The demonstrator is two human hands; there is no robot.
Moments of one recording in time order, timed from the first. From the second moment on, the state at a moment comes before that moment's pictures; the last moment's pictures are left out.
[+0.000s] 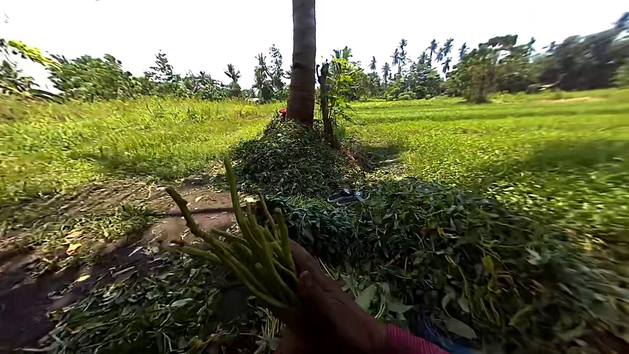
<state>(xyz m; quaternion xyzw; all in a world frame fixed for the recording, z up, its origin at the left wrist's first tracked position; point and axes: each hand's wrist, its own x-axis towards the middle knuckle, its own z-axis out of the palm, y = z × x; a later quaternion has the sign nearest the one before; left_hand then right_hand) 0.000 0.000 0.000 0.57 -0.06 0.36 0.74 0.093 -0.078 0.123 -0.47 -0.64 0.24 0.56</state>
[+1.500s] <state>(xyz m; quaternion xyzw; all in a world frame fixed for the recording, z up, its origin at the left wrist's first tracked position) -0.182 0.137 -0.004 0.41 0.09 0.57 0.70 0.274 -0.069 -0.068 -0.77 -0.25 0.37 0.45</state>
